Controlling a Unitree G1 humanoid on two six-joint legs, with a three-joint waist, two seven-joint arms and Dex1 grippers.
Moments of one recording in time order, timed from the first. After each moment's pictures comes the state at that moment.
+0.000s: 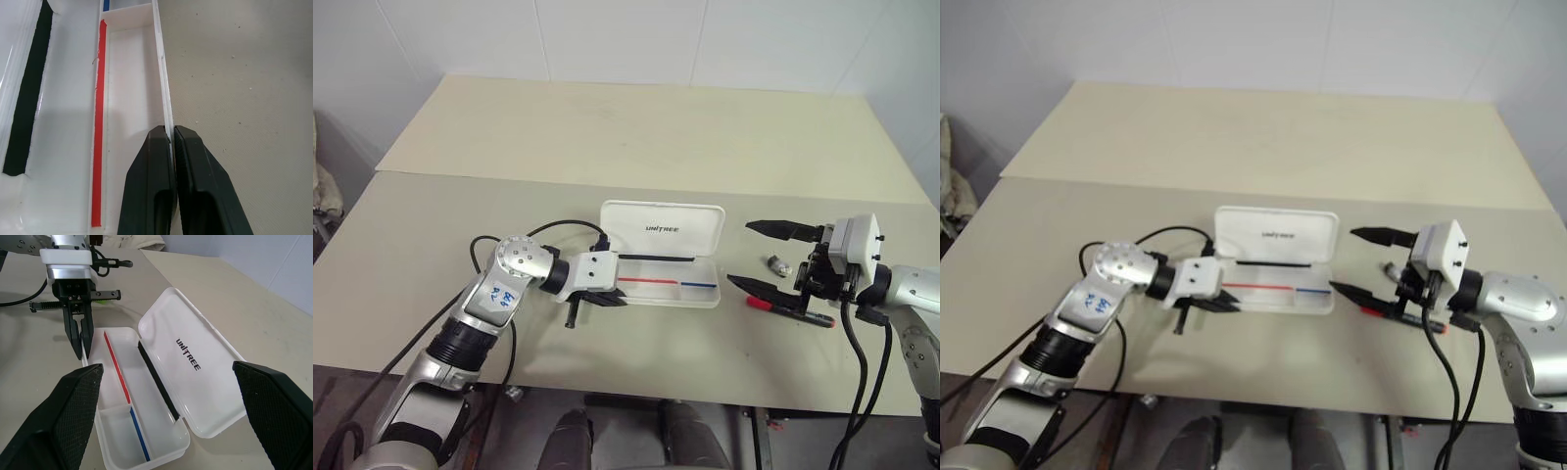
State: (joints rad) left arm -0.61 0.55 -0.32 0.01 0.04 0.27 -1.24; right arm -0.18 -0.78 -0.25 -0.31 0.55 0.23 1.07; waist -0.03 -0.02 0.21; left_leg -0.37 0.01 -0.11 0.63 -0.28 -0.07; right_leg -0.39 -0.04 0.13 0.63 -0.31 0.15
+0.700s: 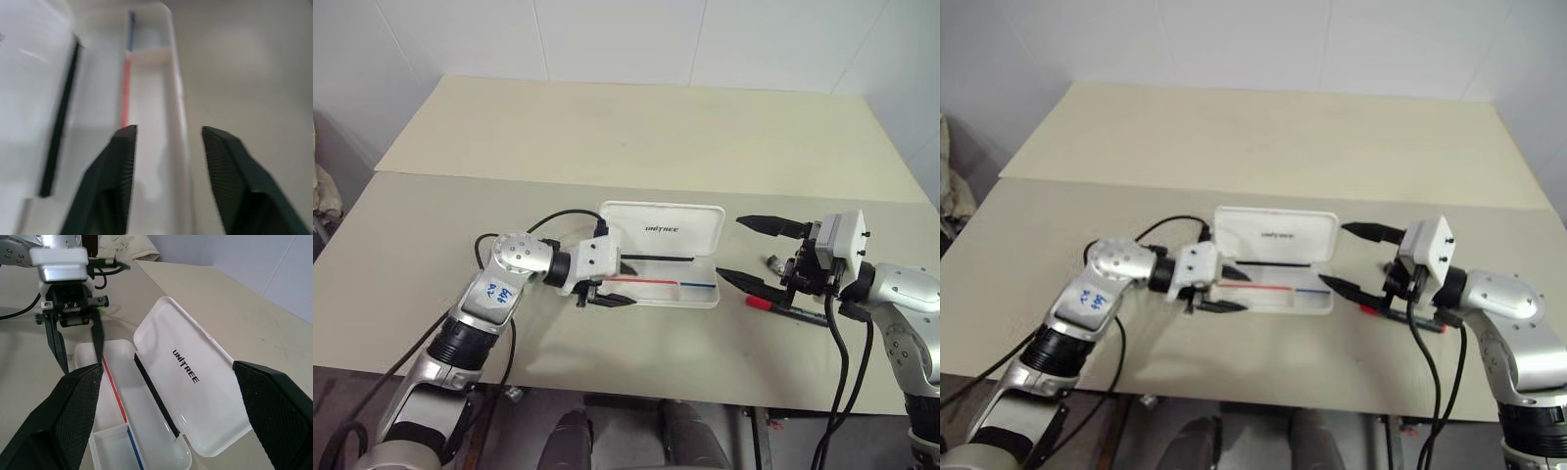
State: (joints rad) left arm -0.61 0.52 -0.25 -0.03 -0.08 0.29 -1.16; right arm -0.20 -0.74 -0.20 -0.31 0.55 0.22 1.01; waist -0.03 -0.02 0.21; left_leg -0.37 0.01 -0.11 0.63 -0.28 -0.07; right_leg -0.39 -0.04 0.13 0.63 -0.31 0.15
